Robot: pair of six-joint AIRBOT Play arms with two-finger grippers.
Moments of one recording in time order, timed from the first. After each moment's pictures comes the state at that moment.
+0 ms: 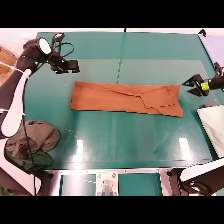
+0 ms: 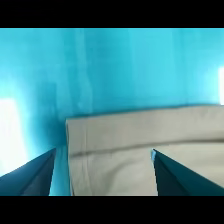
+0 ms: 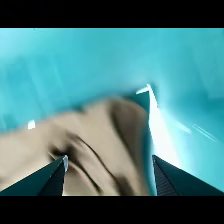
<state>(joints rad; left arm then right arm) -0.12 -1.81 1.84 1.33 -1.14 -1.56 -0.59 -1.82 1.57 -0.94 1.27 1.33</state>
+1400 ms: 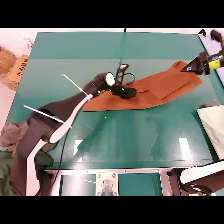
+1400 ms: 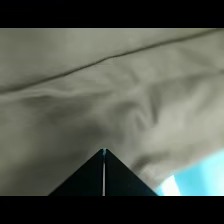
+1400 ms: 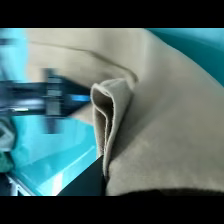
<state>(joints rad) -0.65 -2.09 1.88 0.93 -0.80 -1.54 -0.43 -1.70 1.93 -0.75 1.79 1.31</state>
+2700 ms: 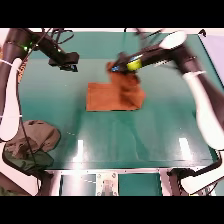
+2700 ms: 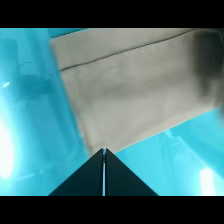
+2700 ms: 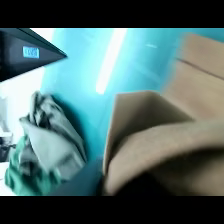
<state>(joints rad) -0.14 -1.77 2.06 1.21 -1.59 -1.54 0.37 -1.72 1.75 -0.68 1.14 1.48</state>
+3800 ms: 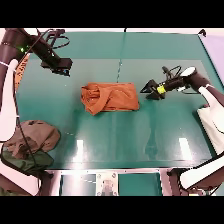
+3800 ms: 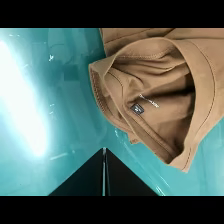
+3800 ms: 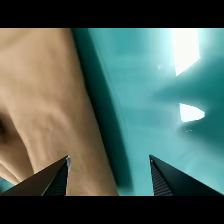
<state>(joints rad) -0.12 -1.75 2.02 1.31 -1.62 -1.47 -0.10 -1.79 1.36 -0.78 1.20 1.44</state>
